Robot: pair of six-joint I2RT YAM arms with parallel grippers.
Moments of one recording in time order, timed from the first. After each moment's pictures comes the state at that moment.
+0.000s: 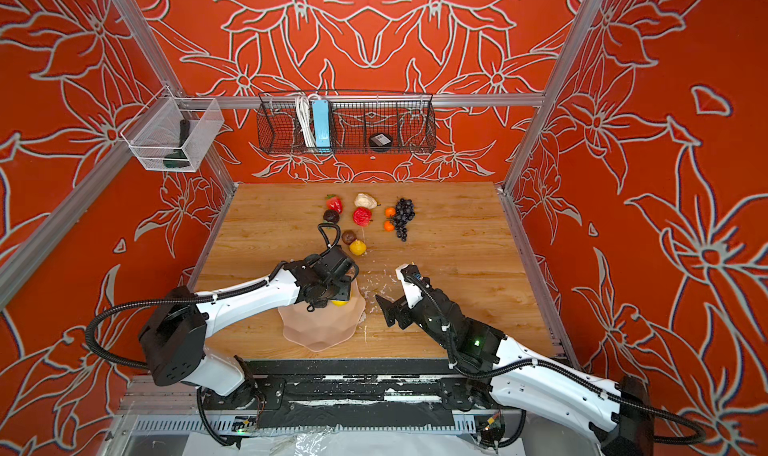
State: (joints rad) left arm -0.75 1.54 1.00 -0.60 -0.21 -0.67; right arm 0.99 0.71 0.47 -0.09 0.25 0.25
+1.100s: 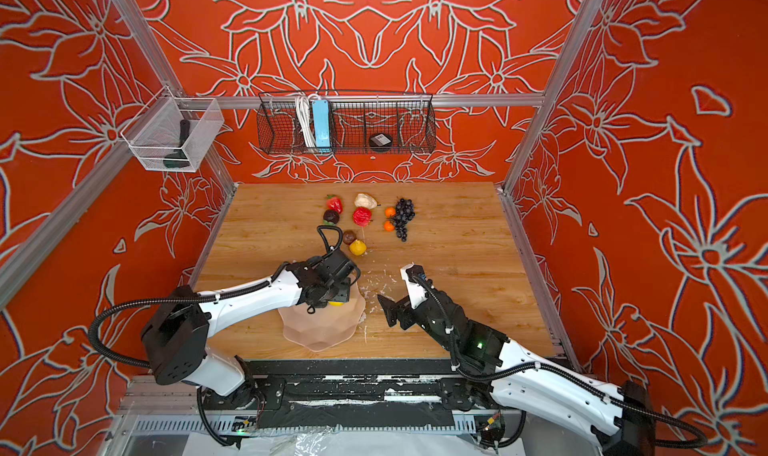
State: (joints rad) left arm -0.77 1.55 1.00 -0.63 -0.28 -0.70; right arm 0.98 0.67 0.44 -0.08 0.25 0.31
